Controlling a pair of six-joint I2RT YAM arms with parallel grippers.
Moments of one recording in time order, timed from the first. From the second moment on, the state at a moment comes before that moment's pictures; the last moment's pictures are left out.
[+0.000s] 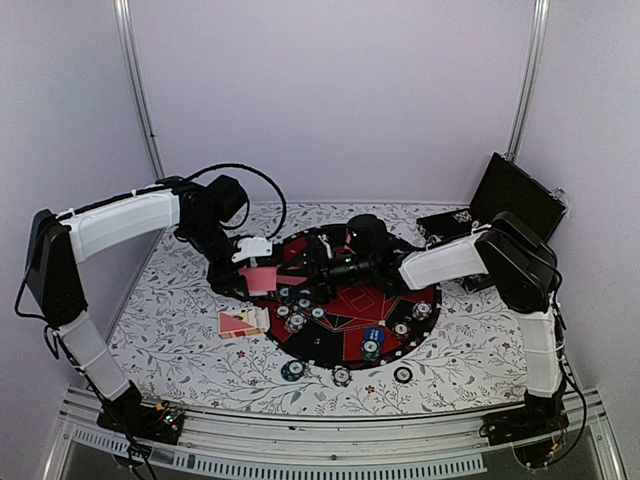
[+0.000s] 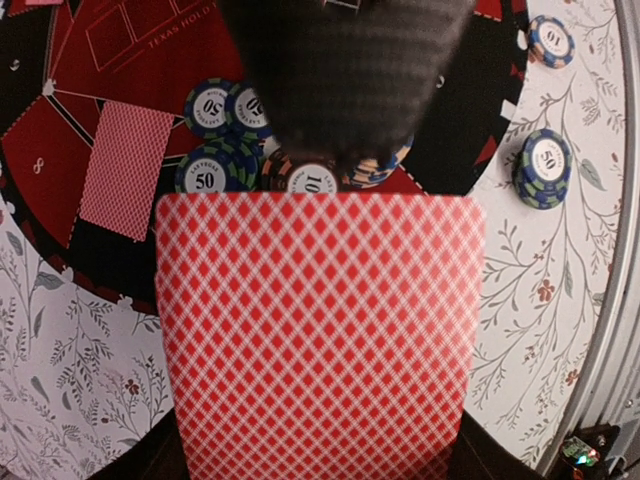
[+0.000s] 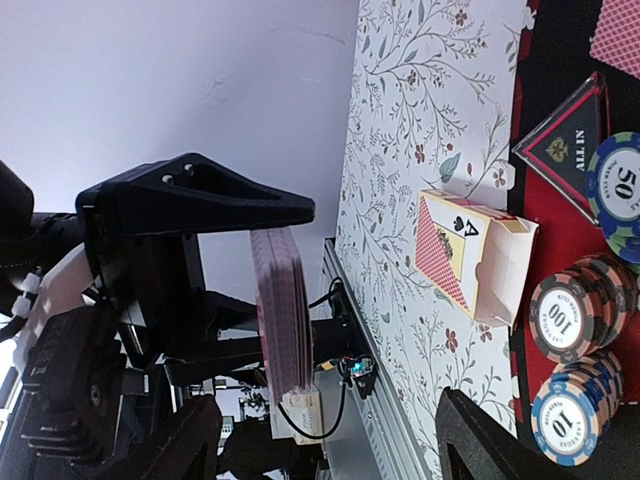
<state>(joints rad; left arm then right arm) -0.56 1.70 1.42 -1.05 0.22 0.87 0.82 2.15 1.34 0.53 -0.82 1.28</state>
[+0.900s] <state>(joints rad) -0.56 1.71 1.42 -1.05 0.21 0.86 0.89 2.39 1.60 0.63 -0.85 1.43</state>
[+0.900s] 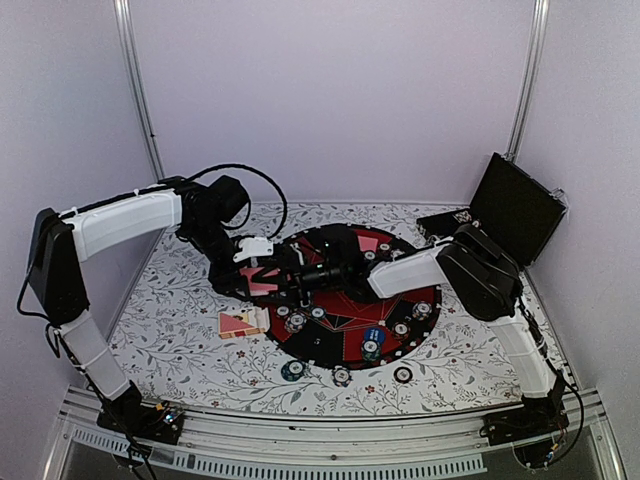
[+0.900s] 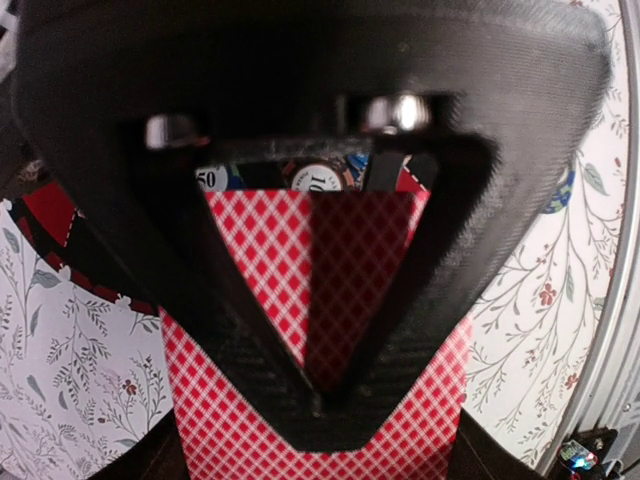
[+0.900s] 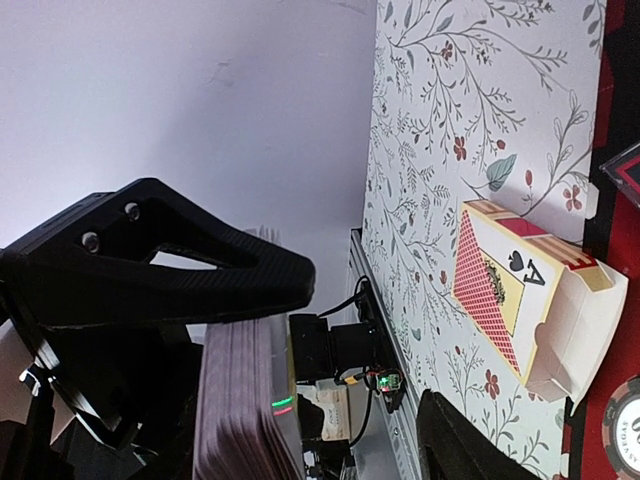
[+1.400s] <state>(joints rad) -0.56 1.72 1.42 -1.06 0.21 0.86 0.85 2.29 1.43 0.66 -0.82 1.40</state>
